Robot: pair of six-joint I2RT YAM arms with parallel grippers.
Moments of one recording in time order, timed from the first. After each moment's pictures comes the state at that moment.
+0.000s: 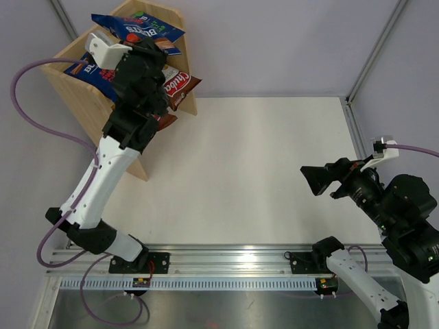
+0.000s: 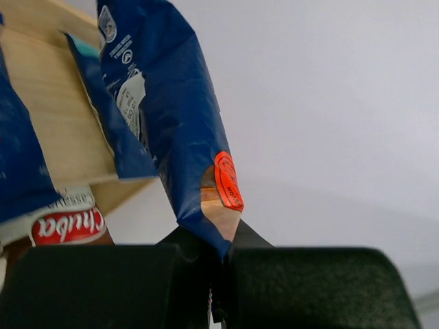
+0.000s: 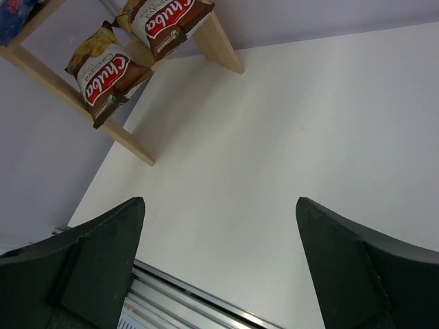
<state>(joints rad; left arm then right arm) -0.63 1.46 1.91 -0.12 -0.93 -0.69 0.41 0.59 1.34 -0.89 -0.06 0.45</state>
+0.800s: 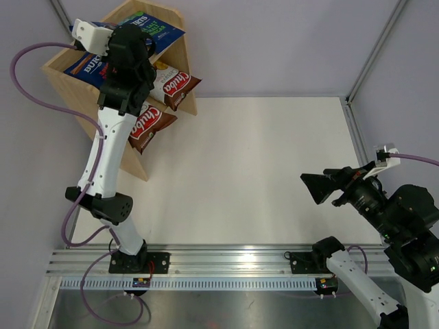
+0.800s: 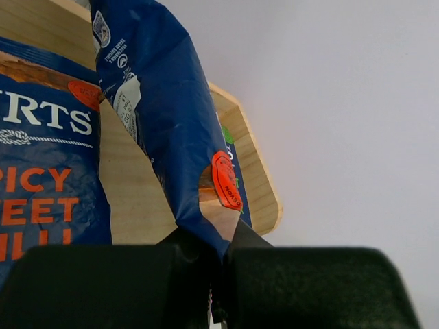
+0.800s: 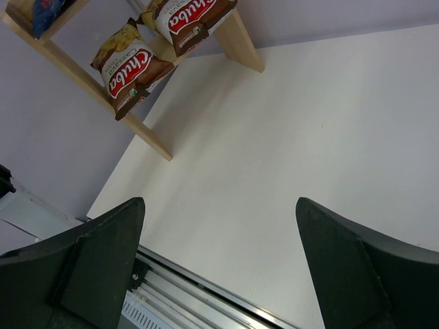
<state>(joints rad) -0.35 1.74 2.30 -0.51 -0.94 -0.87 0.41 0.52 1.30 -0.88 -0.12 0.48</state>
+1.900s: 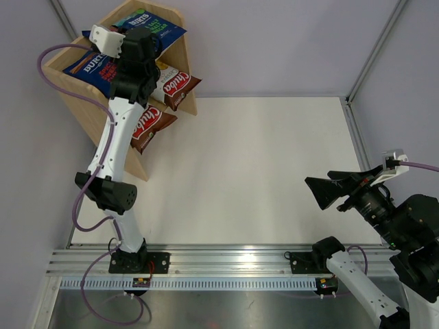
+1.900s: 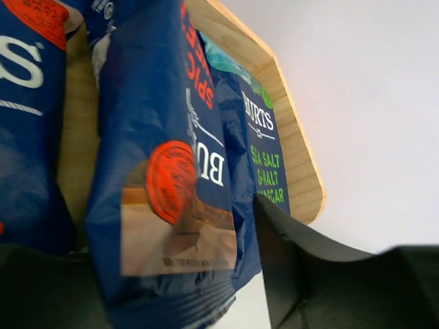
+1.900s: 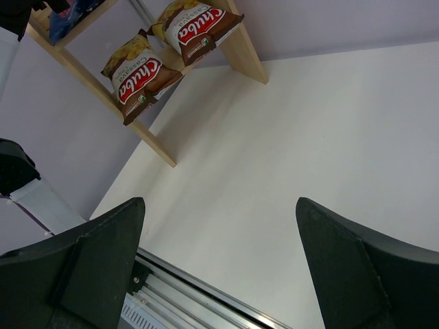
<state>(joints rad) -0.28 1.85 2.28 -0.54 -0.79 -1.01 0.41 0.48 1.32 -0.88 -0.12 0.47</state>
